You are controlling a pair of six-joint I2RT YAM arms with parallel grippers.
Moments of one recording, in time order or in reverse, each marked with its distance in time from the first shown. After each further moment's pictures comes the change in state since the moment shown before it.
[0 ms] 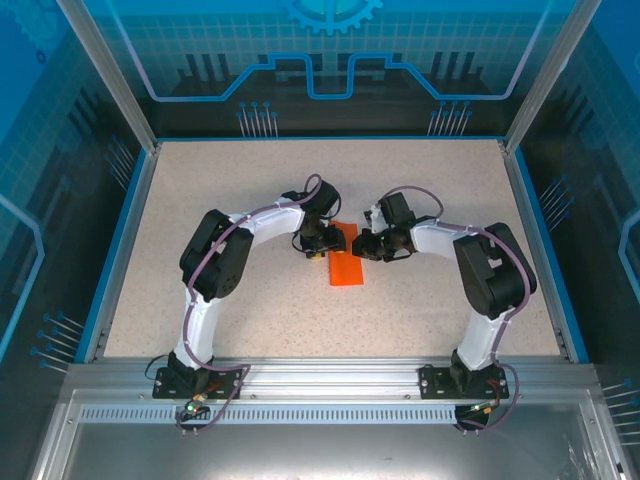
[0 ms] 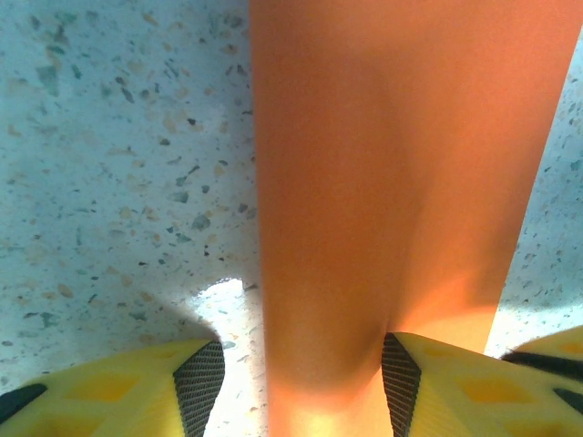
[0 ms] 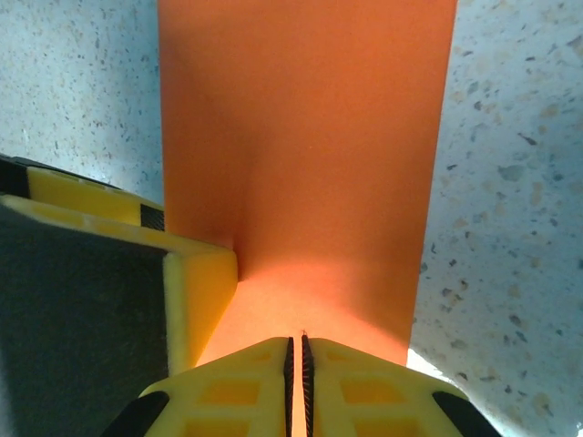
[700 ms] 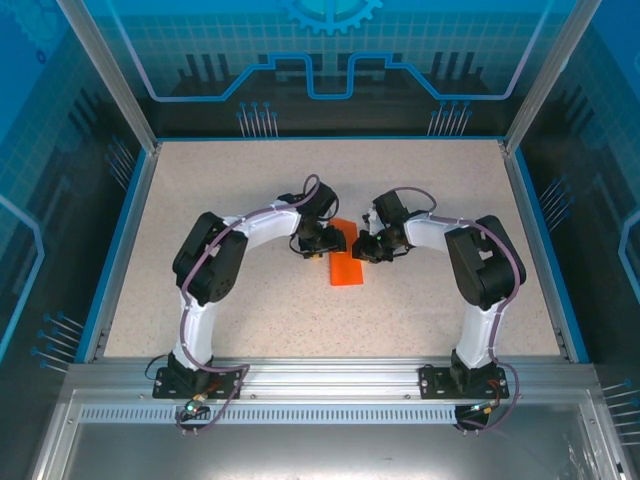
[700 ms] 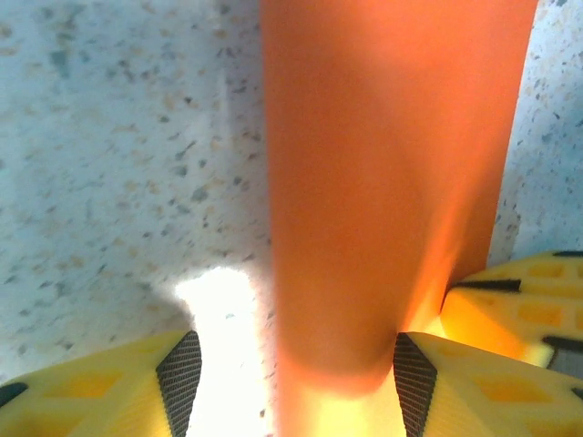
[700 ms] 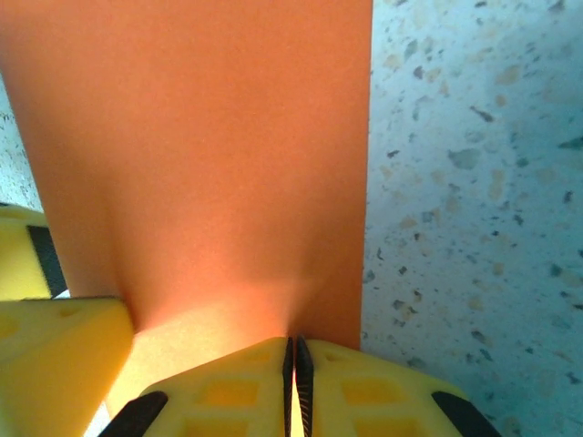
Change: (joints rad) left arm 0.002 -0.086 -0.084 0.054 0.000 0.027; right arm 0.006 0.076 0.081 -0.128 0.038 0.000
